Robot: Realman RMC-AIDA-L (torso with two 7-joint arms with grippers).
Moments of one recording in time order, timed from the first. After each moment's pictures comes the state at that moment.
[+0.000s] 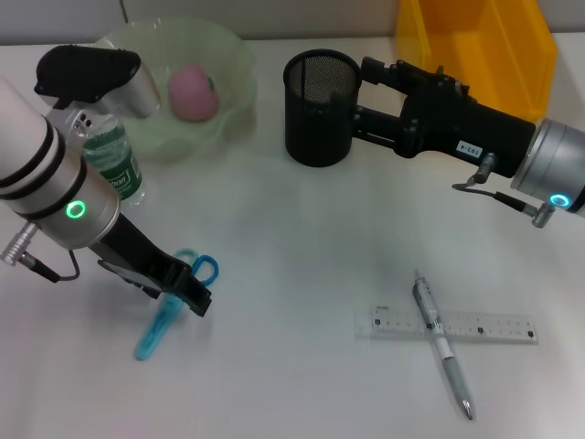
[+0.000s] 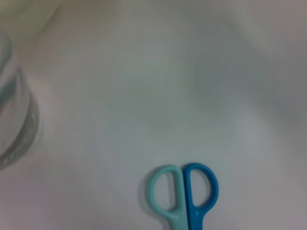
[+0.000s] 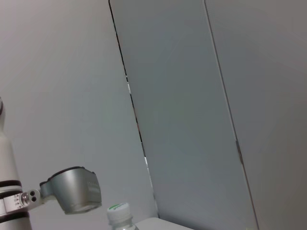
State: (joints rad) left arm -0.64 -2.07 1.40 1.18 2.57 1.64 -2.88; right arm 0.52 2.09 -1.18 -0.47 -1.18 -1.31 1.11
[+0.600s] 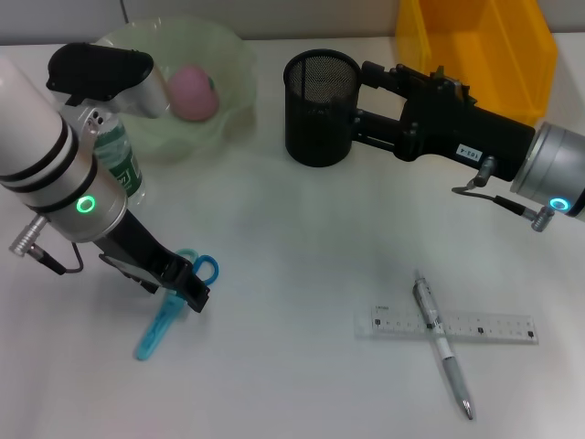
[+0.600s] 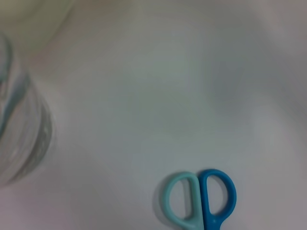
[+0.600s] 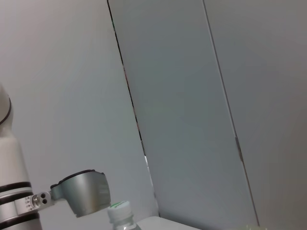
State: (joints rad) left arm -0.69 -2.08 1.41 1.10 2.62 1.61 -2.87; right arm 0.51 2.09 -1.18 -0.46 -1.18 -1.31 1.11
